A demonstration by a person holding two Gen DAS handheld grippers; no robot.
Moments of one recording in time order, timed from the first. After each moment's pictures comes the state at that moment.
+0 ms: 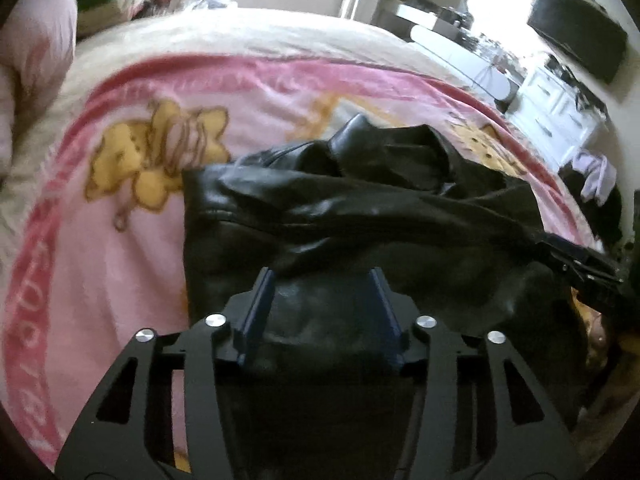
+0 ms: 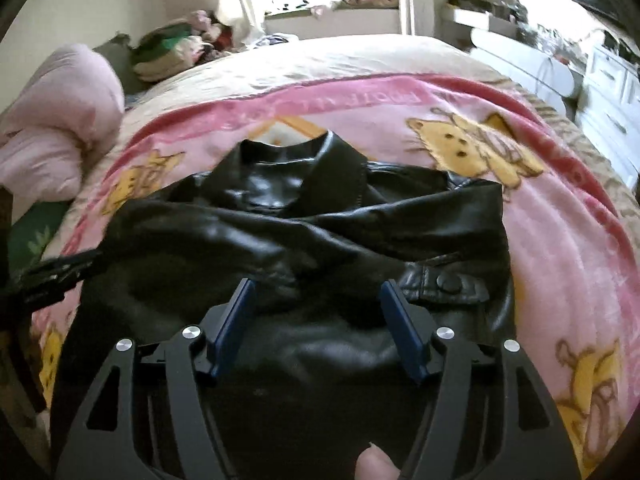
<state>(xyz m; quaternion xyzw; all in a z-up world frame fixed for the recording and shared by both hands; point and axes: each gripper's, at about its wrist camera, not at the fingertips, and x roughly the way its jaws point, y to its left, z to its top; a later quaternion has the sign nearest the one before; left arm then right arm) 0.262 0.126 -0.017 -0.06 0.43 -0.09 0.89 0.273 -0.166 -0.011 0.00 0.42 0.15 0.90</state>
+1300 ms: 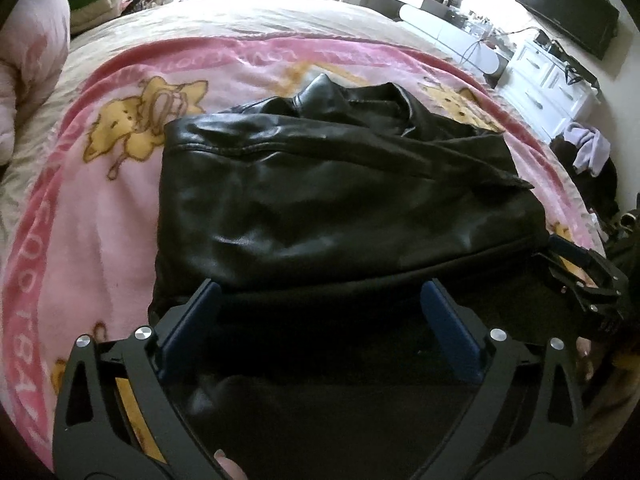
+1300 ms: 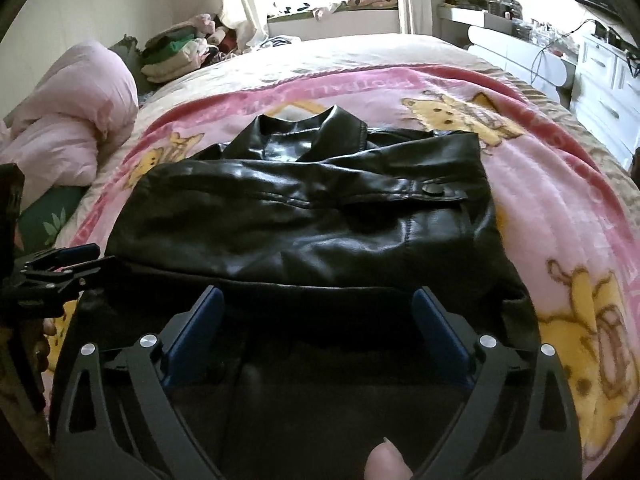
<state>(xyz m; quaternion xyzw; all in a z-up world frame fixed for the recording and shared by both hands) 0.213 0.093 -0.019 -0.06 0.47 -0.10 0.87 0.204 -0.180 -0.015 0.03 0.41 0.14 0.90</state>
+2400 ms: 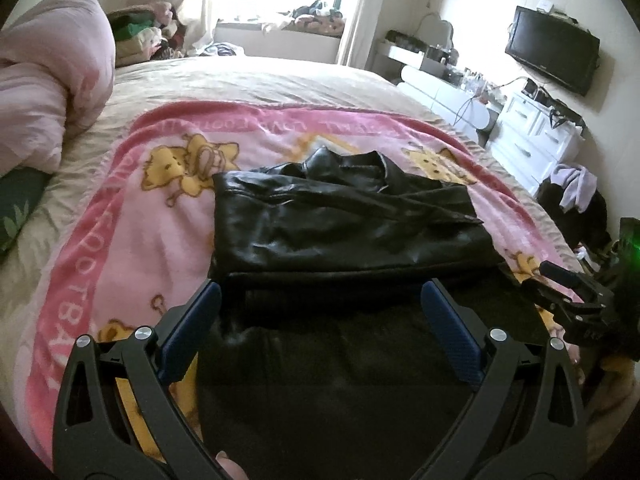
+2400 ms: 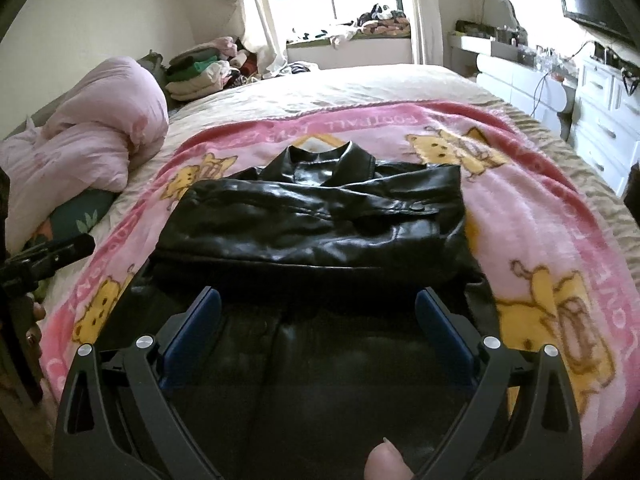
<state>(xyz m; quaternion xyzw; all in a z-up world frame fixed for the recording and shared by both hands) 0.116 0.103 0.051 -0.08 0.36 -0.08 0.93 0.124 -0.191 0.039 0.02 0.36 0.16 0.92</state>
